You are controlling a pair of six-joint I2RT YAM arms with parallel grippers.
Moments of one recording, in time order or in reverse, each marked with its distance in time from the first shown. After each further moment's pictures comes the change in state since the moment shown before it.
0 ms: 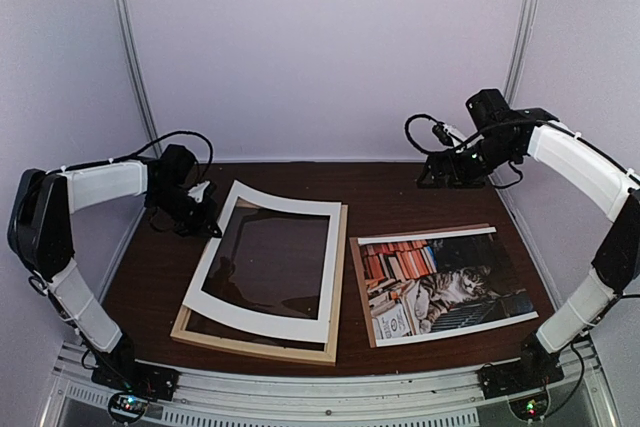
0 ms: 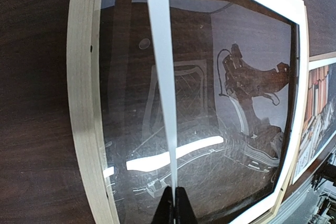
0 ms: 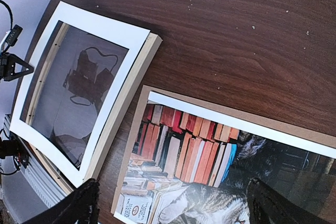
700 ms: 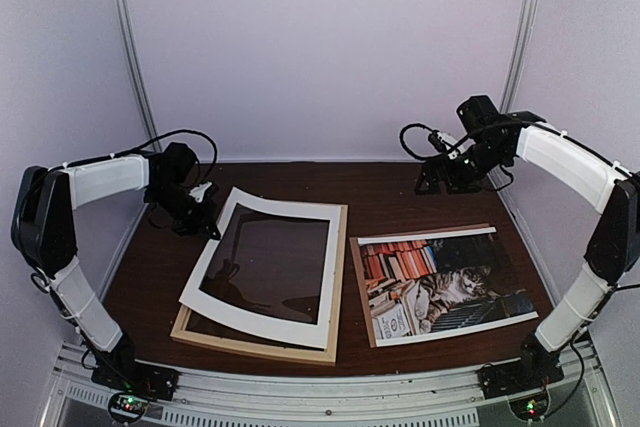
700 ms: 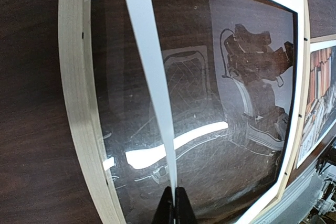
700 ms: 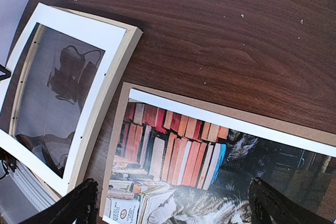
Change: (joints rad) left arm 0.002 0.027 0.066 -0.120 0.014 0.081; right arm 0.006 0.062 0.000 0.008 0.060 -0.003
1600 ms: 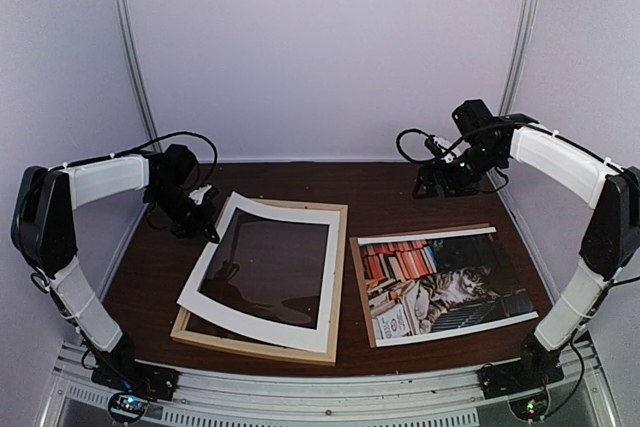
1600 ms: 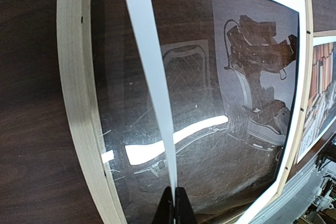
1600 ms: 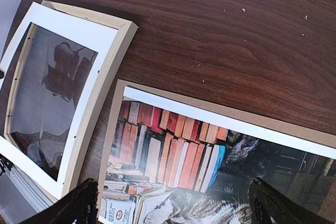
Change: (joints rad) left arm 0.000 0.000 0.001 -0.044 0.006 0.006; right arm 0.000 0.043 0.000 0.008 0.004 -0.012
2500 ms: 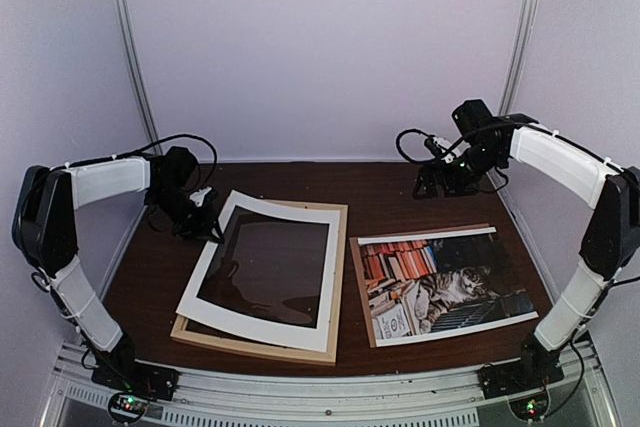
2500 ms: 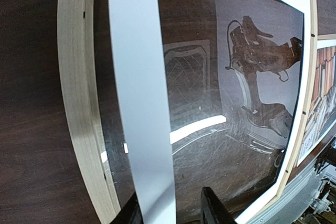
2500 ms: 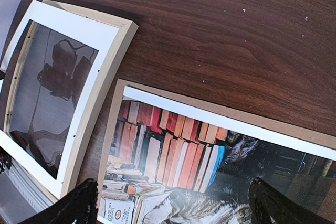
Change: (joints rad) left arm 0.000 0.007 -0.016 0.026 -0.001 -0.024; right arm 0.000 0.000 0.000 0.000 0.000 -0.010
